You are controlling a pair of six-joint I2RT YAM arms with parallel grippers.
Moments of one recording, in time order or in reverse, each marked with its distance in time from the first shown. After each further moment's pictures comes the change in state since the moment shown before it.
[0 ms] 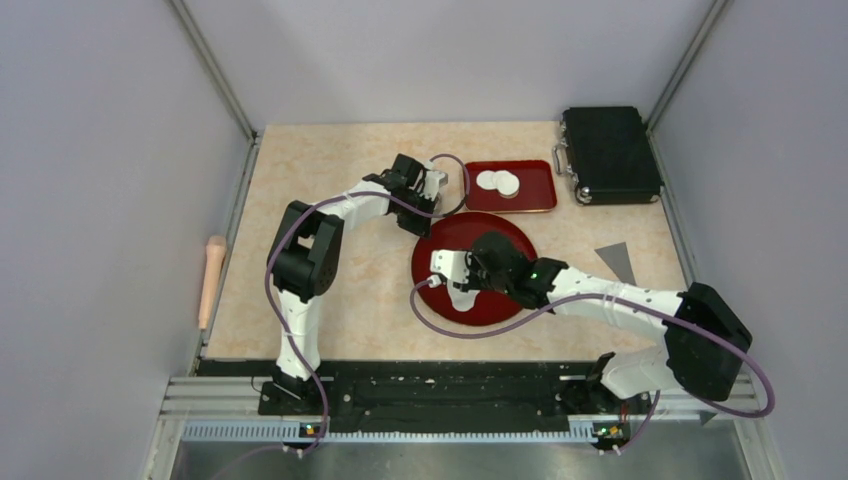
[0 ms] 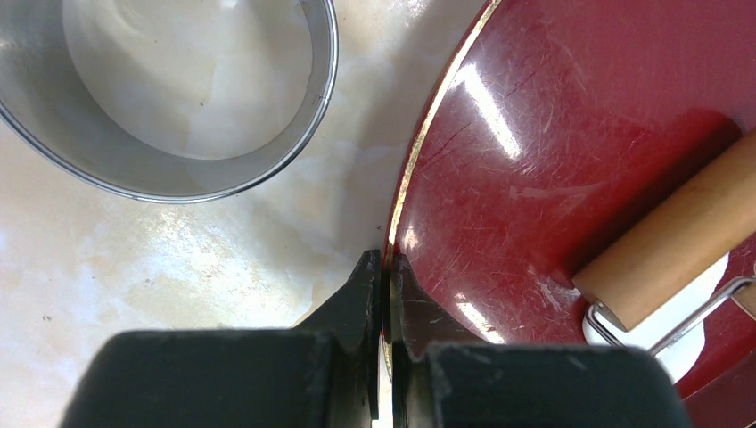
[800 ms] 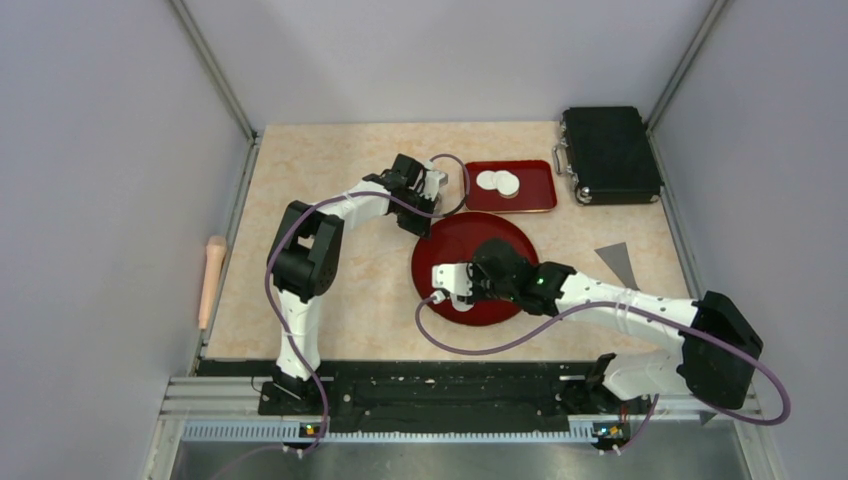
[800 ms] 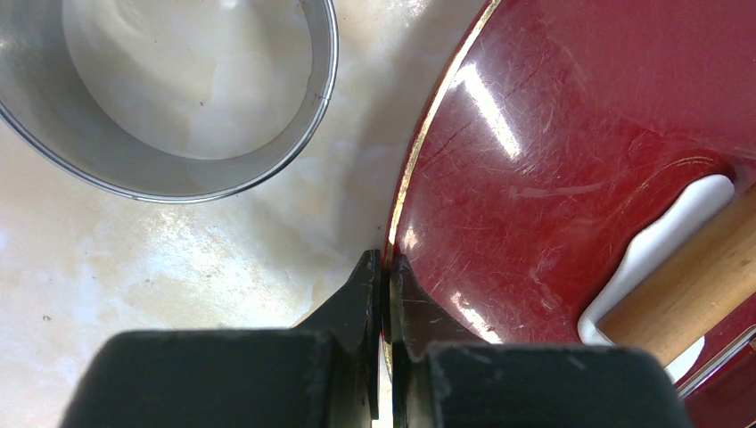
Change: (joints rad) left arm 0.000 0.000 0.000 0.000 0.000 0.000; right arm 0.042 -0.049 -0.001 -0.101 -0.048 -0.055
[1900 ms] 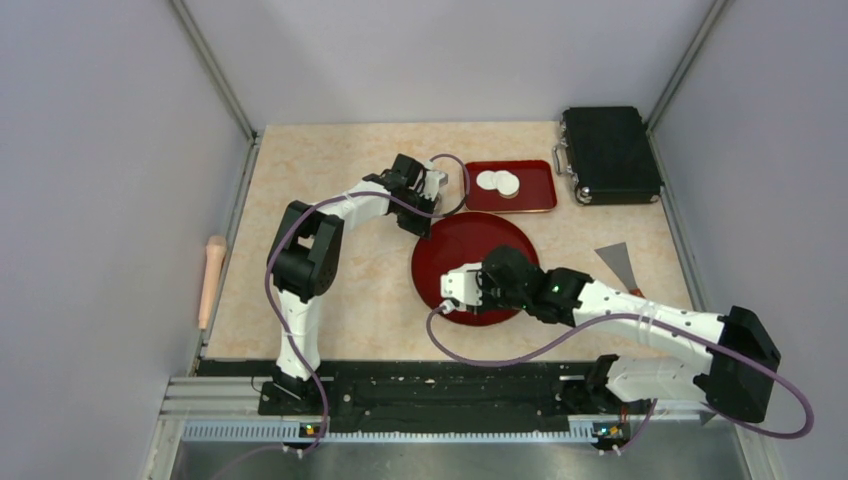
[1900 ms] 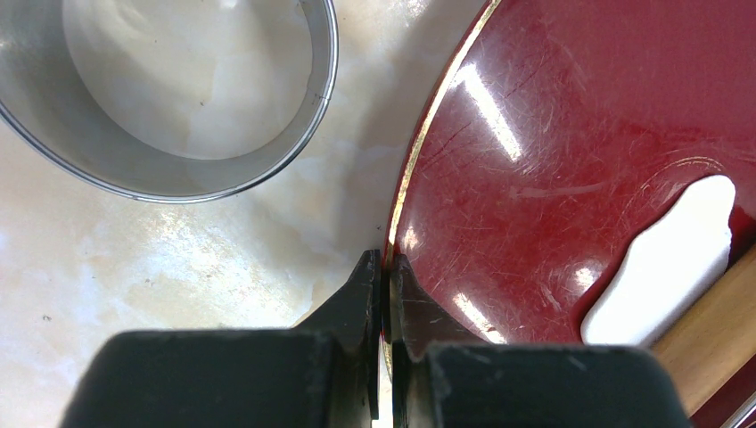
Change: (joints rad) left arm 0.000 0.000 0.000 0.000 0.000 0.000; right arm 0.032 -0.121 -0.018 -0.135 -0.017 0.028
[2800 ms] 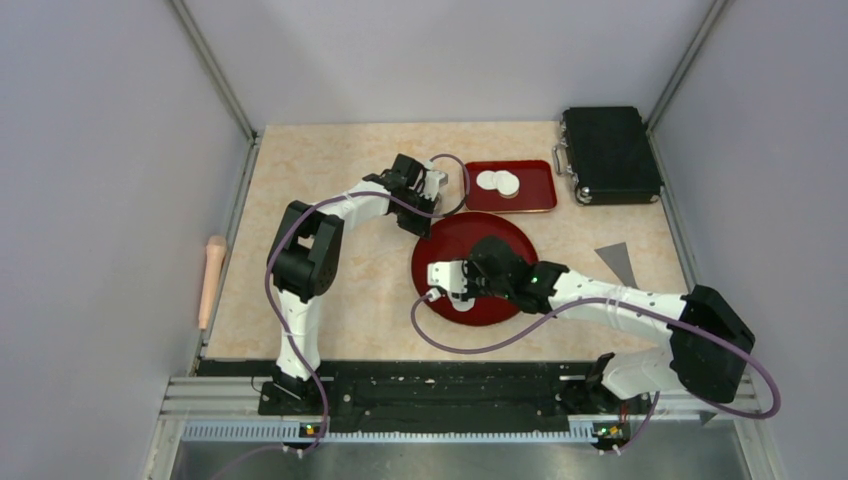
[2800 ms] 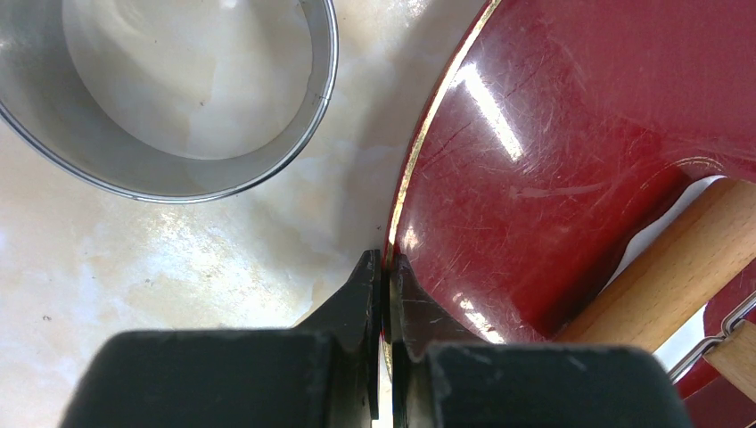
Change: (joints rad) left arm 0.000 0.000 0.000 0.000 0.000 0.000; right arm -0.041 0.163 0.014 0.235 0.013 -0.048
